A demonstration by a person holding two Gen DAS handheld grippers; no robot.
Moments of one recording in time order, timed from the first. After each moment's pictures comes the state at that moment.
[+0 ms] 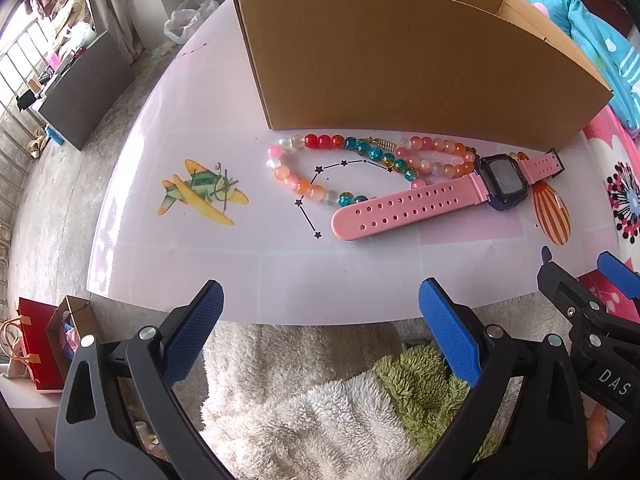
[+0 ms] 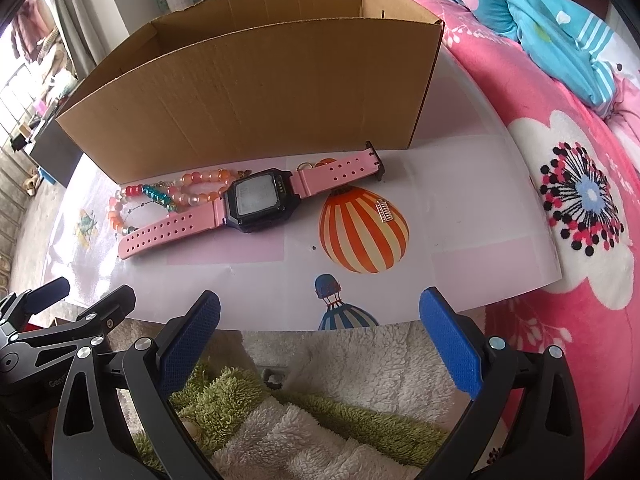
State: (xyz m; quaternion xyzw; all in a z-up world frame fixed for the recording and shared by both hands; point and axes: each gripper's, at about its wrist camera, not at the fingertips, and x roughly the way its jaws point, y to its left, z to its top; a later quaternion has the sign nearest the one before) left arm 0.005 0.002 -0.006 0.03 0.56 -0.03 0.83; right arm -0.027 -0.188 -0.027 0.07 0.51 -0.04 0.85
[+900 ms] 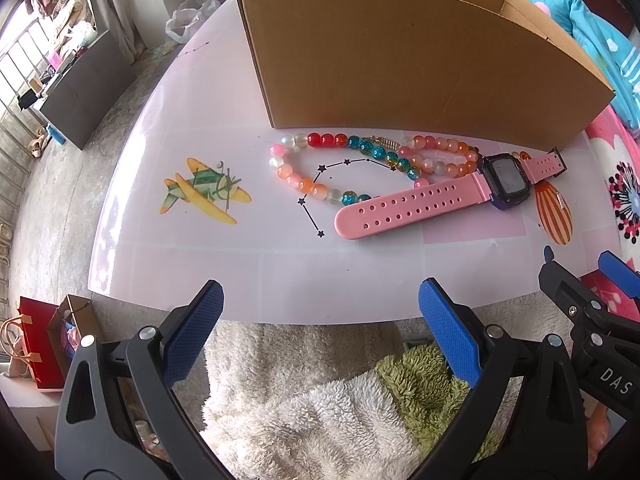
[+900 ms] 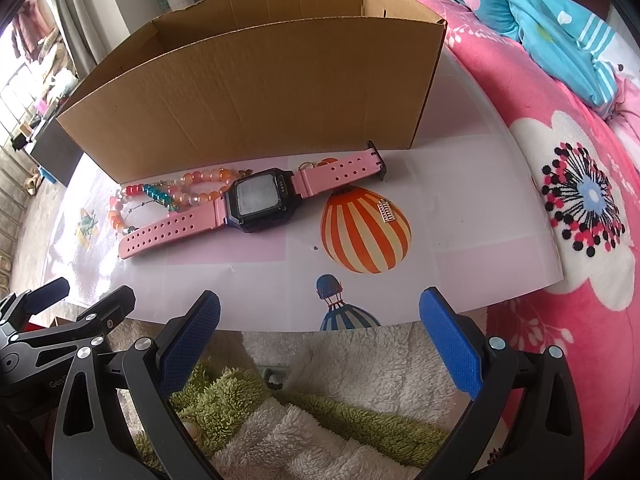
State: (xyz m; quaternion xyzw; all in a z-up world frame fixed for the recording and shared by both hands) left arm 0.004 0.004 -0.007 0.02 0.56 -0.03 0.83; right arm -0.026 -0.186 -0.028 0.07 0.51 -0.04 0.85
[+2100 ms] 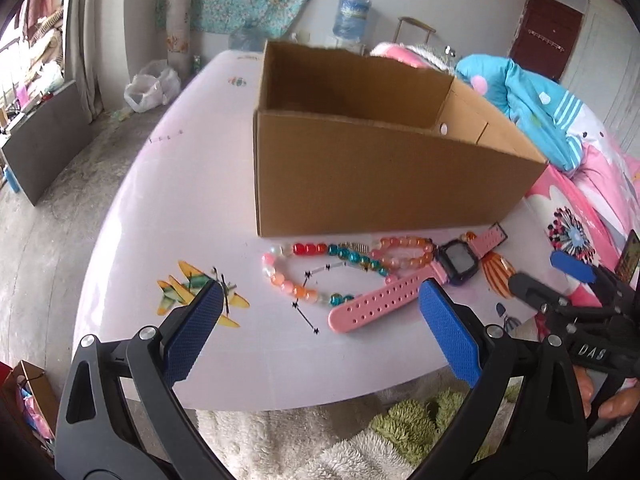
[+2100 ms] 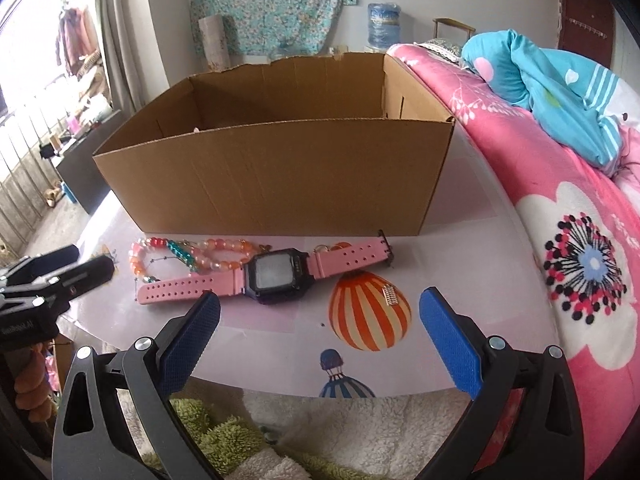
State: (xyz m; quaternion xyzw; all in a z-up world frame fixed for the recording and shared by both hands) left arm 0.007 0.047 0.012 -0.03 0.43 -0.14 0.89; right arm -0.023 -0.190 -0.009 0.05 0.39 0.00 0.92
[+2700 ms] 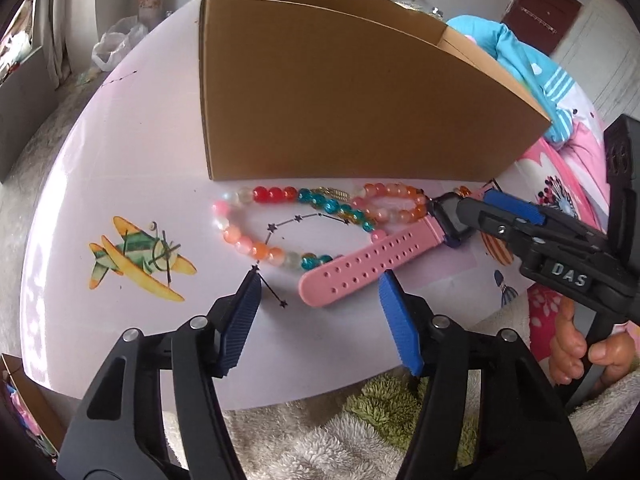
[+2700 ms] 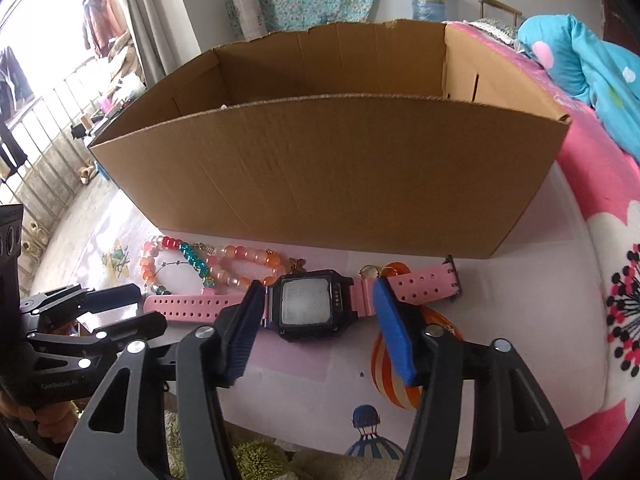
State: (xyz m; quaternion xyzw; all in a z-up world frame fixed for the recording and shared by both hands) left arm 0.024 0.024 -0.026 -0.05 0.50 -0.19 0.84; right arm 0.029 -0.178 -0.033 0.05 0.44 0.08 0.89
